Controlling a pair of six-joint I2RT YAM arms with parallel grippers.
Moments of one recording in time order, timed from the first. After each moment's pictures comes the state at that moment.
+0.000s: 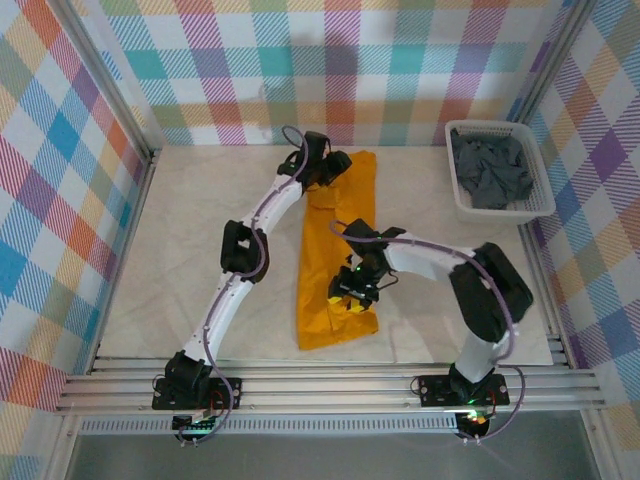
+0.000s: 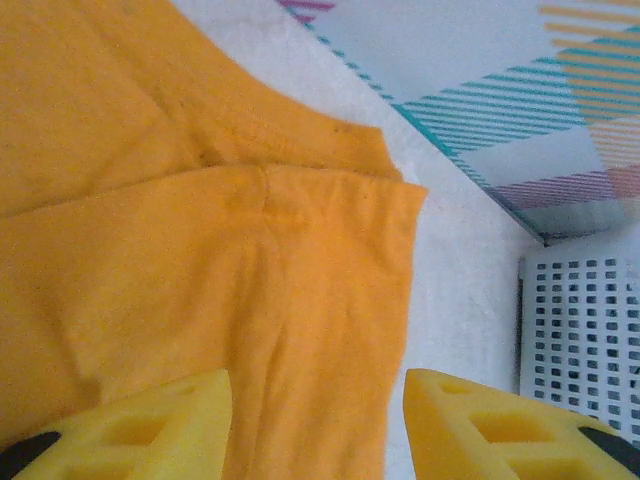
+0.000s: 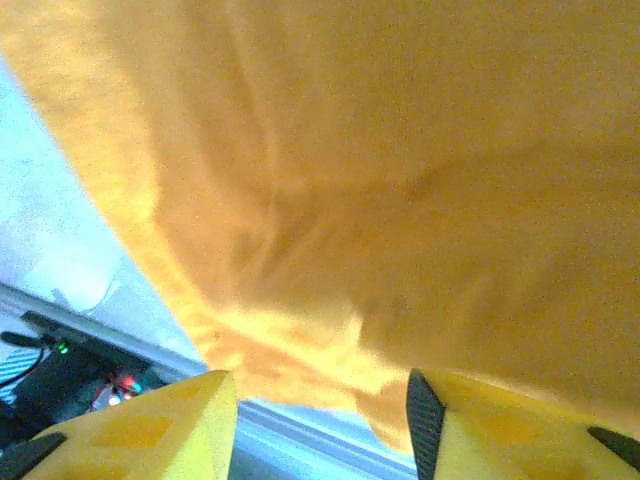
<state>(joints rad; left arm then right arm) -0.43 2.84 2.78 -0.54 0.23 -0.96 0.68 1.68 1.06 -0.75 -0.53 0.87</state>
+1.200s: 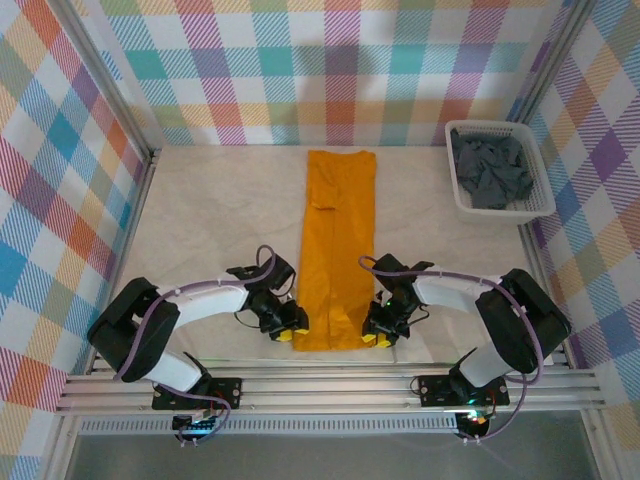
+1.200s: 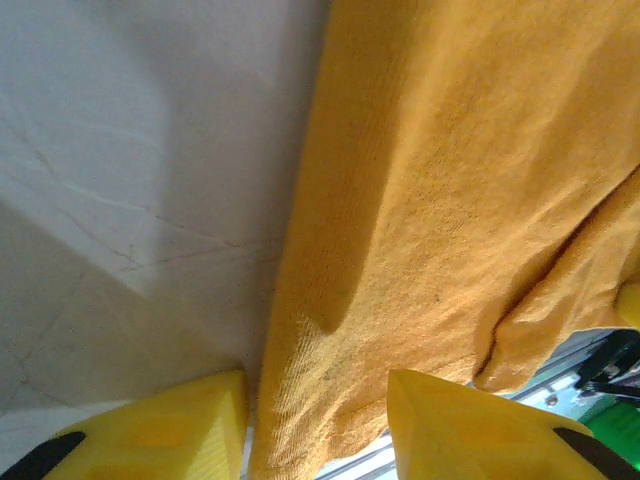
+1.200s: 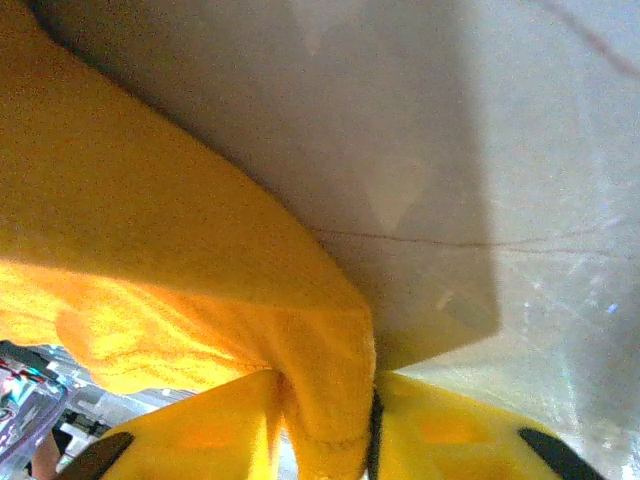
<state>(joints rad) -0.71 1.48 0.67 -0.53 0.51 -0.90 0.67 1.51 0.67 -0.69 -0.57 0.90</state>
